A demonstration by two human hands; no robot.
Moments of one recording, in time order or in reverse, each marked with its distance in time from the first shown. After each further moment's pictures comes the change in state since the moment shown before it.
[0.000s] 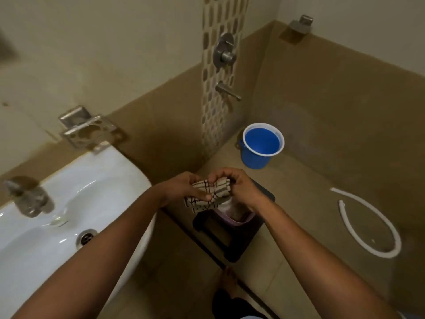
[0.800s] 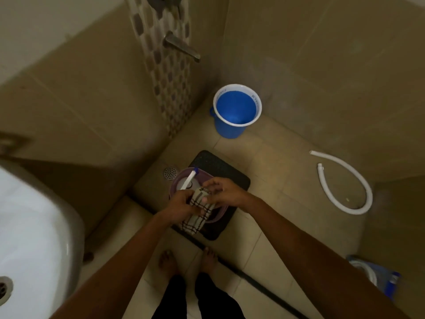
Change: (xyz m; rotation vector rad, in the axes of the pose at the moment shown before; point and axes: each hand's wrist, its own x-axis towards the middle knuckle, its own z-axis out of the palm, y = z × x) left_hand 0.191 -0.070 0.067 0.052 0.045 -0.109; right_hand 0.063 0.156 -0.127 -0.008 -0.095 0.562
